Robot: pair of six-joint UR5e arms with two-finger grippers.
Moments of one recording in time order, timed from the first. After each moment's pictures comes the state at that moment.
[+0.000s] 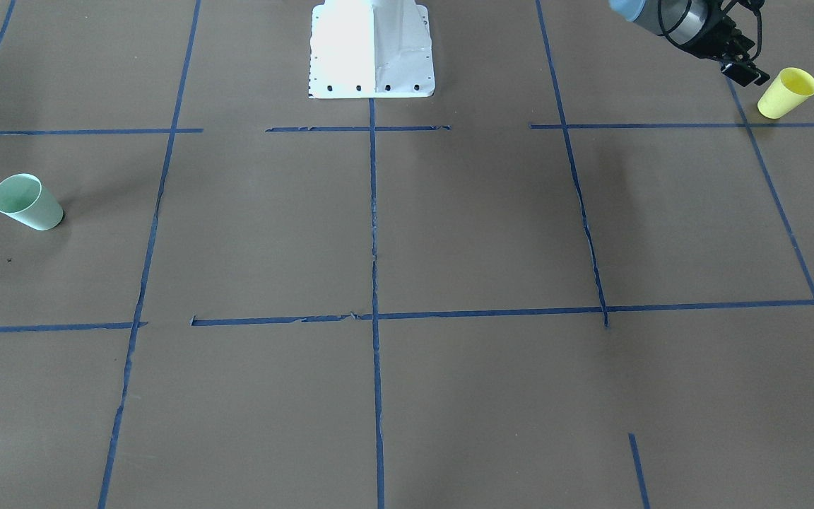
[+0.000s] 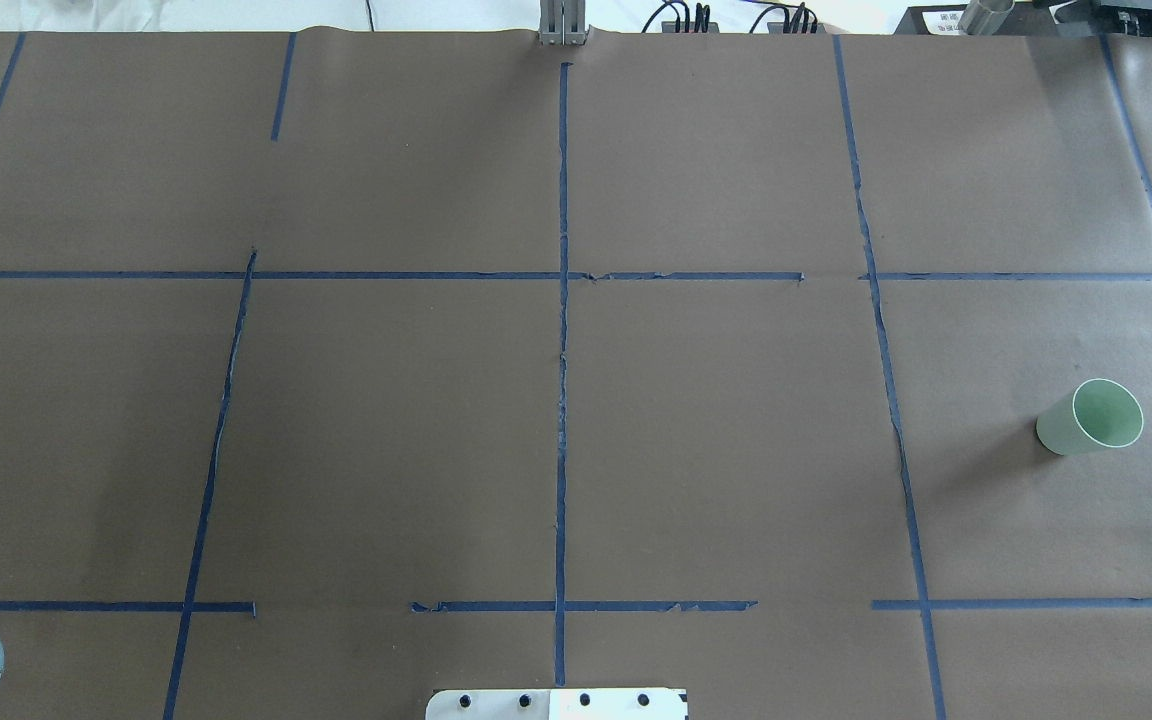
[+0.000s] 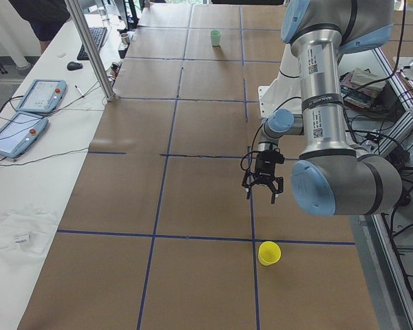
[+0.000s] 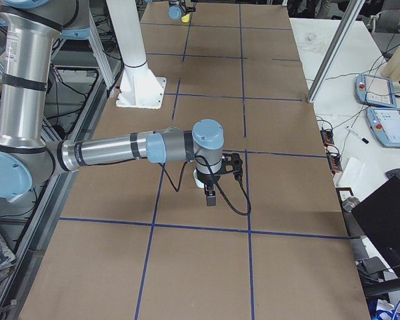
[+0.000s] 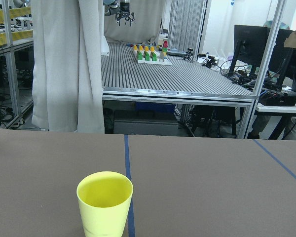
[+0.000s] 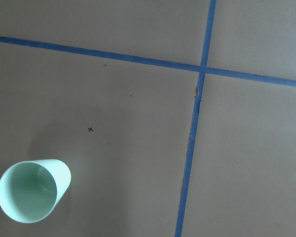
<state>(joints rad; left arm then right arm) -0.11 -1.21 -2.24 -0.83 -1.38 -3.13 1.49 -1.77 1.95 -1.61 2.31 0.01</state>
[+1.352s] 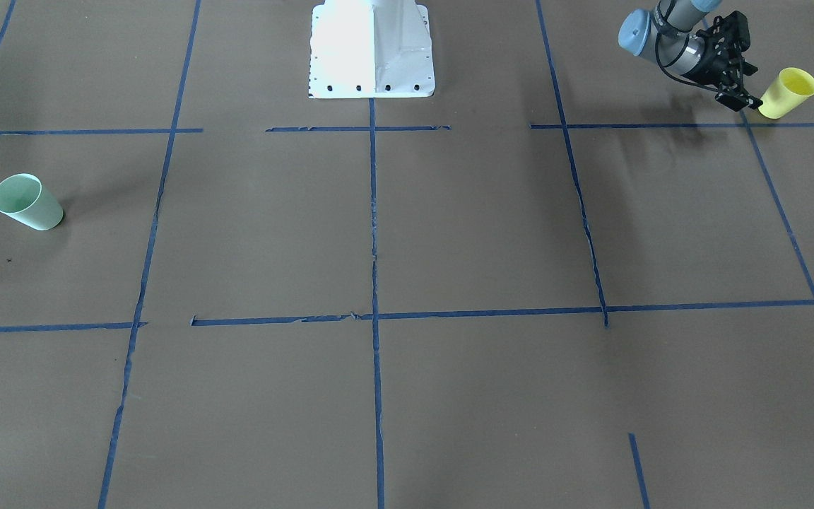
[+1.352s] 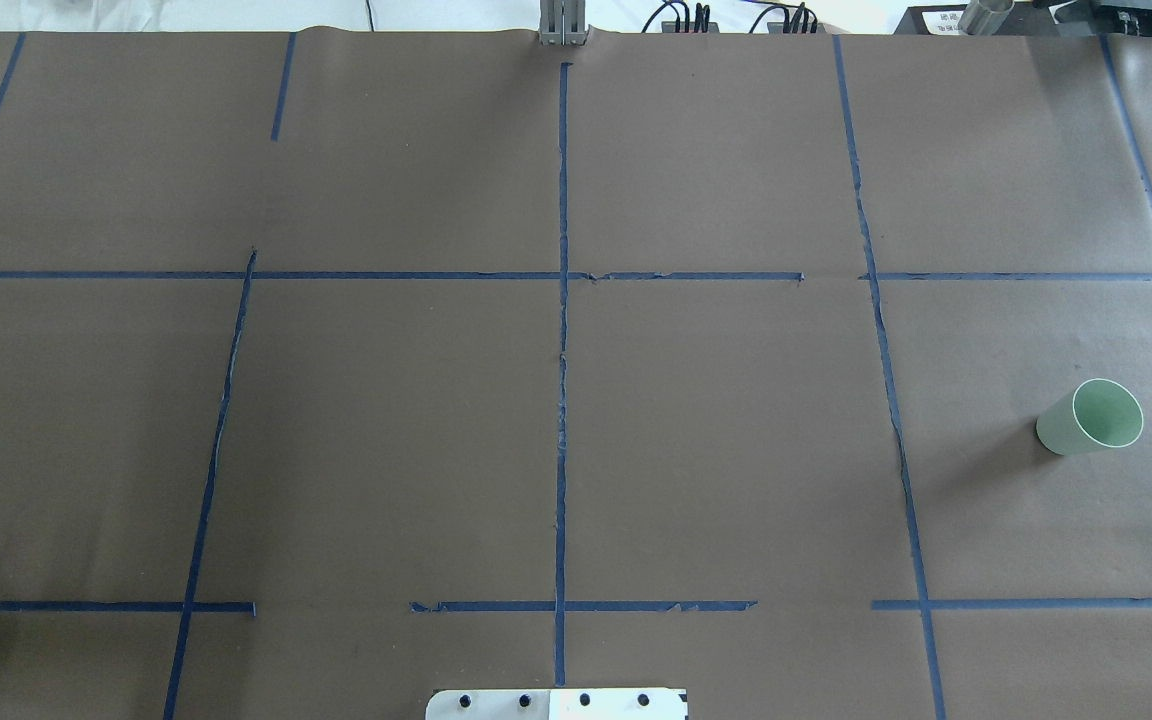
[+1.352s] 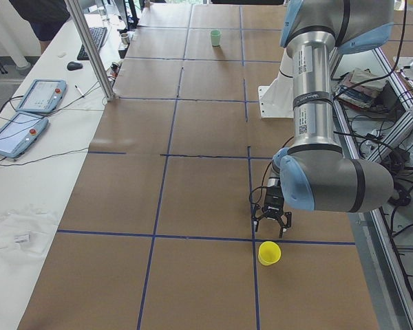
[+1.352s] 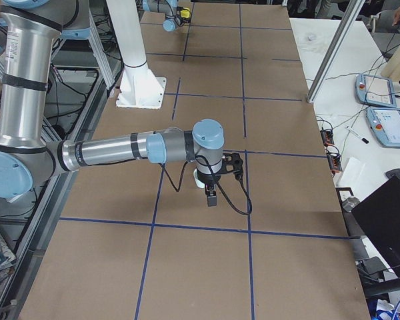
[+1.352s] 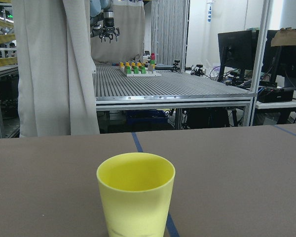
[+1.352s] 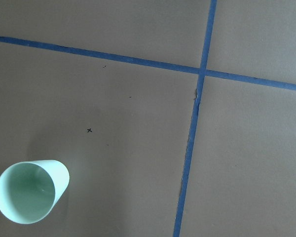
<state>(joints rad) 0.07 -1.15 -1.95 -1.13 -1.39 -3.14 1.49 -1.77 1.95 -1.61 2.30 0.01</state>
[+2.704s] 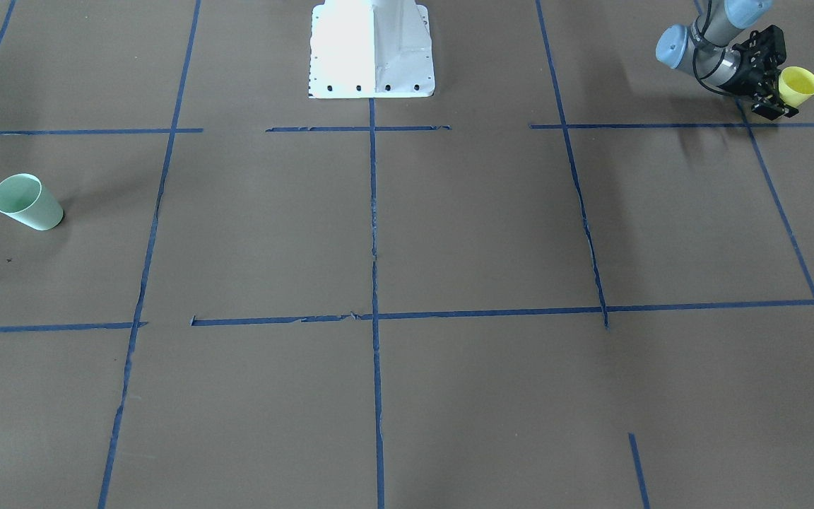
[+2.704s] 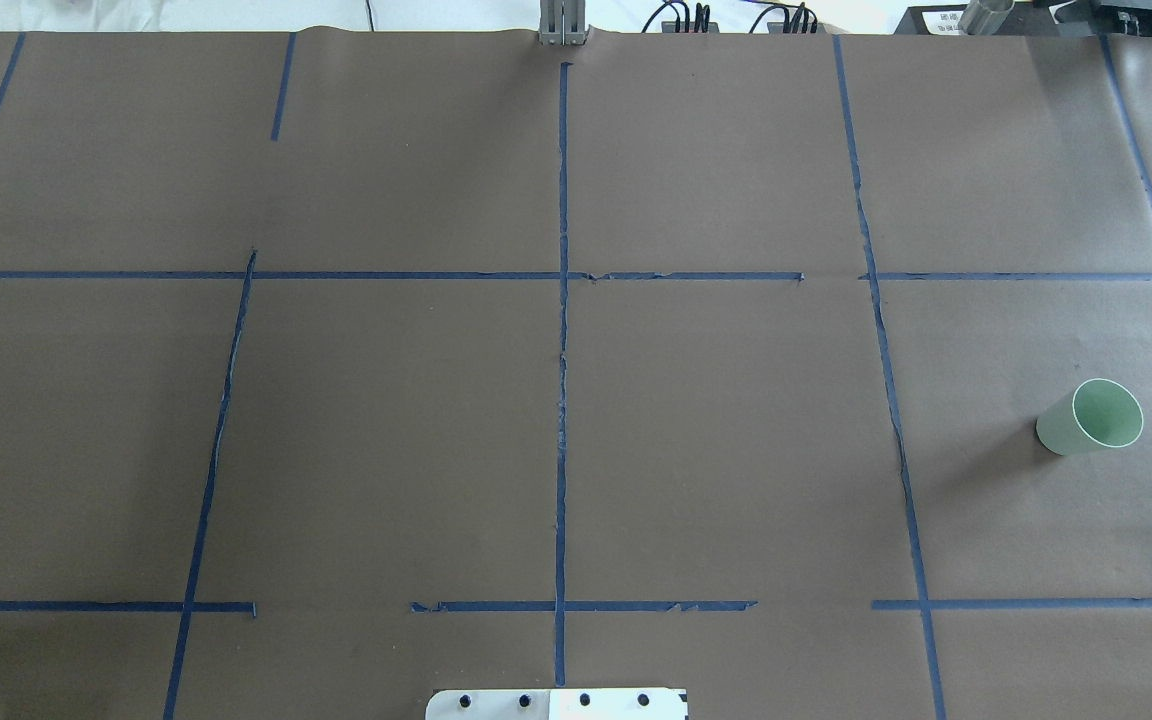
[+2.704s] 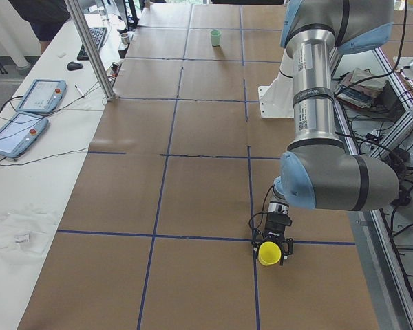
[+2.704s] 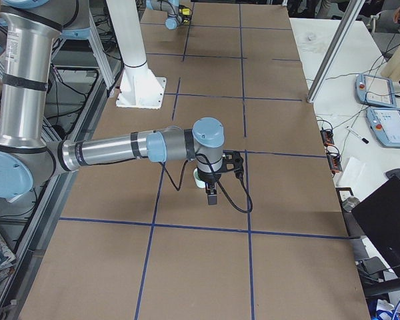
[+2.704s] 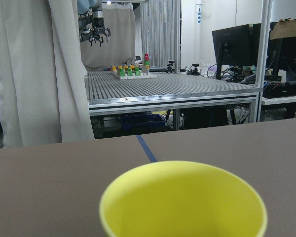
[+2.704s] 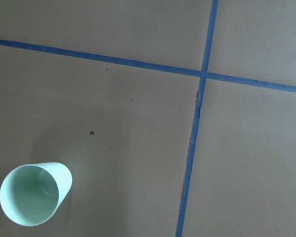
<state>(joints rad) 0.09 -1.10 -1.75 -1.33 -1.38 -3.14 1.49 -1.77 1.96 -1.61 2.30 0.01</state>
